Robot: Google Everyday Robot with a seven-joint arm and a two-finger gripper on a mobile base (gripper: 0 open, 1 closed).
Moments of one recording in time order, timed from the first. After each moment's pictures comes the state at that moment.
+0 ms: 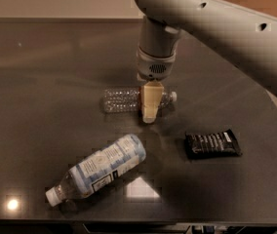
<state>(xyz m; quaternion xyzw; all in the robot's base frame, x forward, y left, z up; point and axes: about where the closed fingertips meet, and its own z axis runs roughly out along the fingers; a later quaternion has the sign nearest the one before) 0.550 -0.026 0.849 -0.74 0.67 0.03 0.07</state>
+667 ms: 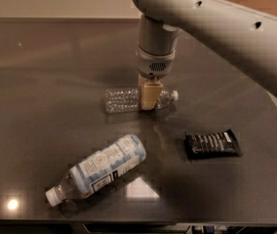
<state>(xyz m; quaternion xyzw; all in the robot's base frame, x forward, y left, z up) 0.555 -0.029 0.852 -0.75 0.66 0.02 0.06</state>
